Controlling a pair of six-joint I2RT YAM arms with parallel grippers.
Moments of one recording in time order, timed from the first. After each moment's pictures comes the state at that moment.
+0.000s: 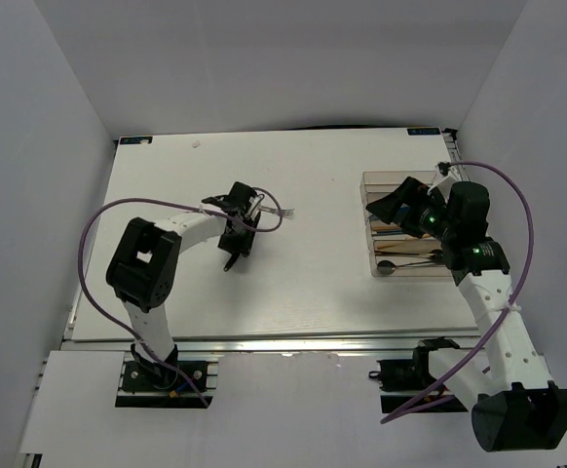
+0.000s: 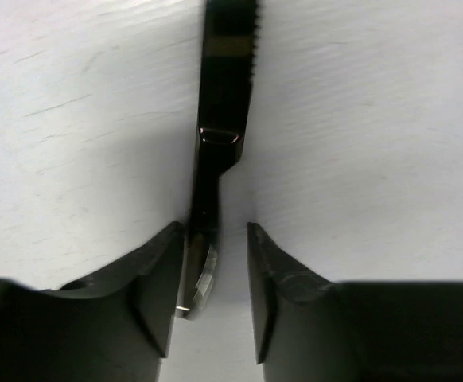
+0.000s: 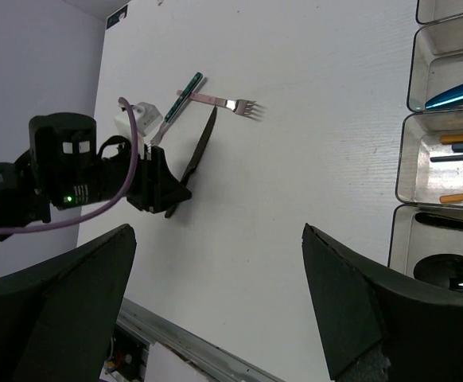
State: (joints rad) left arm -0.46 1.87 1.19 -0.56 -0.08 -0.15; right arm 0.09 0.94 0.90 -0.37 -0.47 0.59
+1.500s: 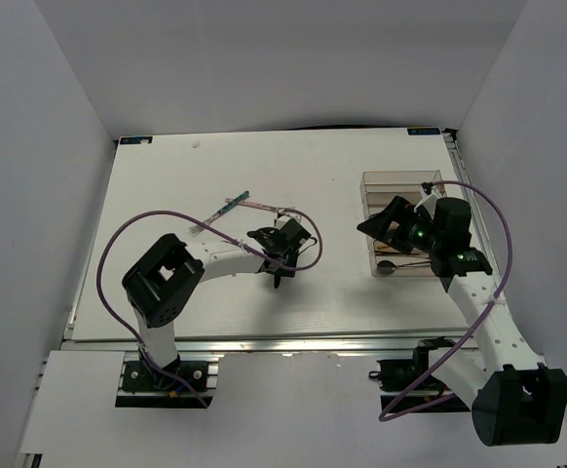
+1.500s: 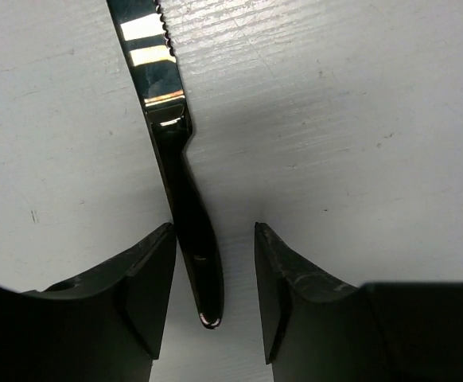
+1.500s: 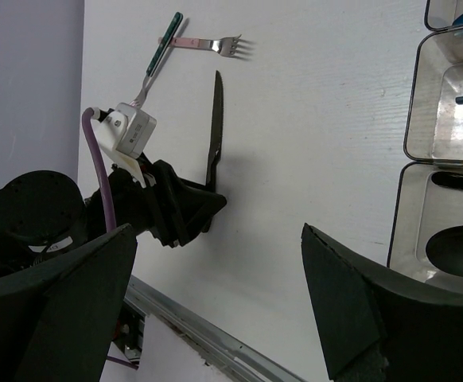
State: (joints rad) left arm -0.88 1.85 1.10 -0.39 -0.31 -0.56; right arm 0.09 0.97 0.71 -0.25 -0.55 0.61
